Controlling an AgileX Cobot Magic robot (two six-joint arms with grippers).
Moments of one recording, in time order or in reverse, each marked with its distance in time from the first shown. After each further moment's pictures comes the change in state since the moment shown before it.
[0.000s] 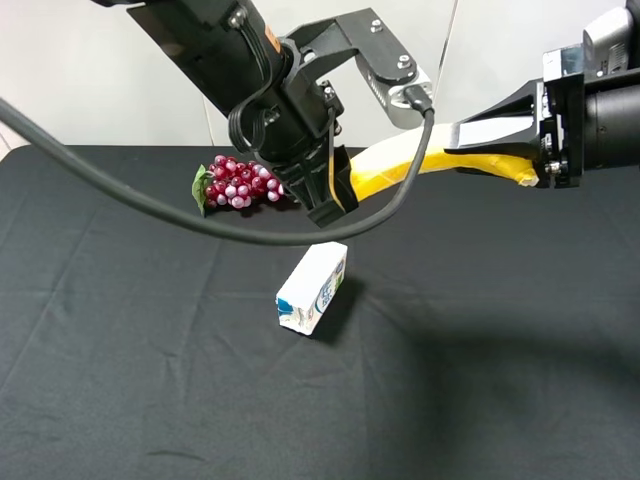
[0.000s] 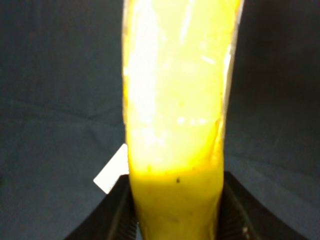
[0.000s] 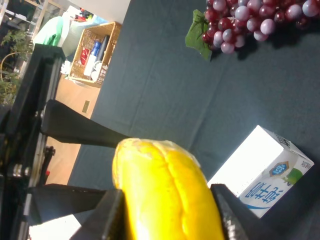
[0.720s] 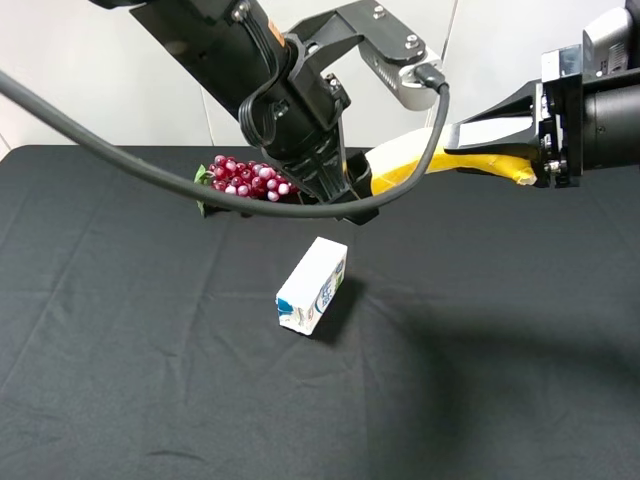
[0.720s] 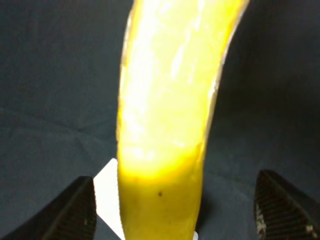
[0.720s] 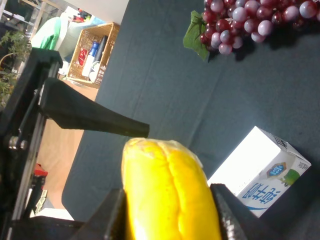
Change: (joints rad) left arm 0.000 0.000 0.000 -0.054 -0.018 -0.035; right arm 0.000 0.000 -0.001 -0.004 -0.007 -0.001
